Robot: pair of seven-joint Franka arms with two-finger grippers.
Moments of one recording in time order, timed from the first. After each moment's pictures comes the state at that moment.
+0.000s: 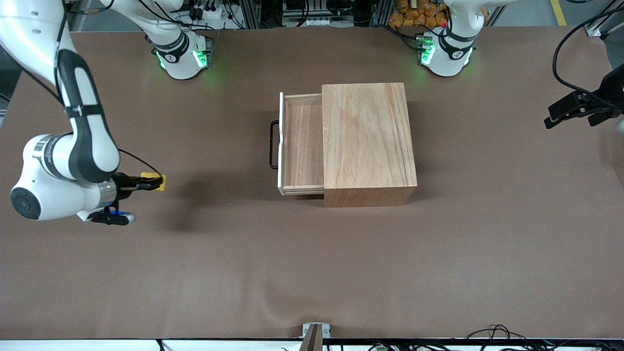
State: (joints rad) left arm 0.09 -0.02 -0.09 -1.54 -0.03 1.50 -0.07; right arm 0.03 0.48 0.02 -1.57 0.24 1.58 0.17
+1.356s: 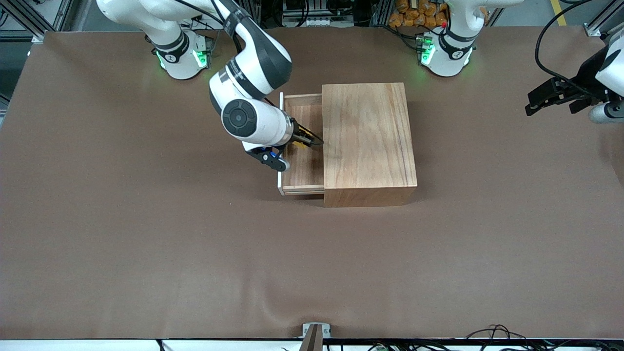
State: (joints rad) left arm -0.07 -0.03 0.00 -1.53 -0.03 1.44 -0.16; right arm 0.67 0.47 0.02 -1.58 0.47 1.90 1.04
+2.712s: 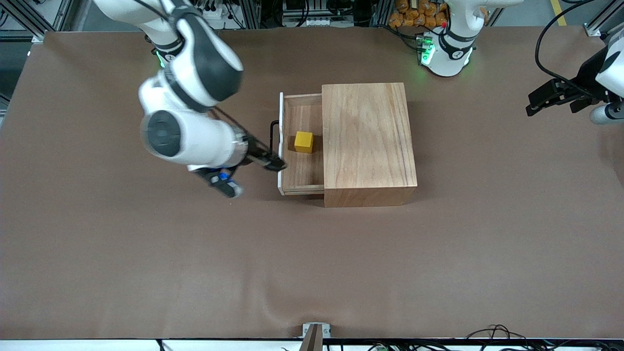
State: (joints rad) left arm -0.07 -0.03 0.00 -1.54 -0.02 1.45 -0.16; right arm 0.41 0.49 -0.04 -1.23 0.42 1.59 0.89
